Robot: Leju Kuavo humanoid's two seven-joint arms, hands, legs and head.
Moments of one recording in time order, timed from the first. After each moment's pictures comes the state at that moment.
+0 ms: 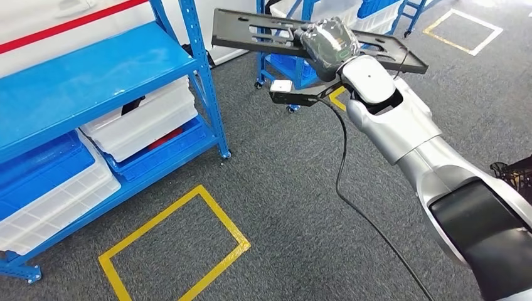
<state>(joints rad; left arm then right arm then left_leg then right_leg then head) -0.13 -0.19 0.85 -0.18 -1.37 0.08 -0.09 -1.20 -0.22 0.80 -0.95 1.08 -0.22 -0.11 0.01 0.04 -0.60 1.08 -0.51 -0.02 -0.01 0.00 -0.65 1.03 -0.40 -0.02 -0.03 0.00</state>
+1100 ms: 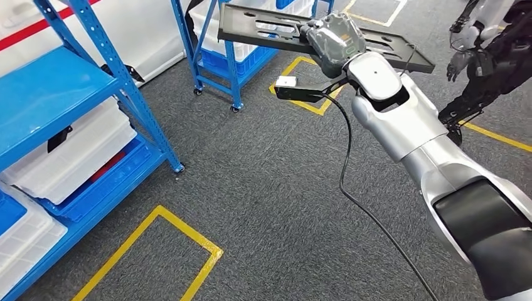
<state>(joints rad) -0.13 -0.19 0.85 -0.18 -1.37 0.07 -0.09 -1.20 -0.24 0.78 -0.96 1.09 -0.20 -0.11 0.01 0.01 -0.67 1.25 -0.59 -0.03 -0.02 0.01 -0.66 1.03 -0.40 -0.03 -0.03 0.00</state>
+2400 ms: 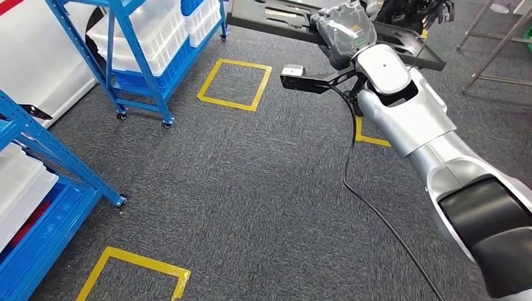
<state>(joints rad) -0.15 -0.19 0.85 -0.18 -1.37 0.05 -0.06 -1.22 -0.26 0.76 -0.97 1.08 -0.18 -0.07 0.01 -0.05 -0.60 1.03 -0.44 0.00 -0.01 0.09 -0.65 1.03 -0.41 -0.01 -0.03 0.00</state>
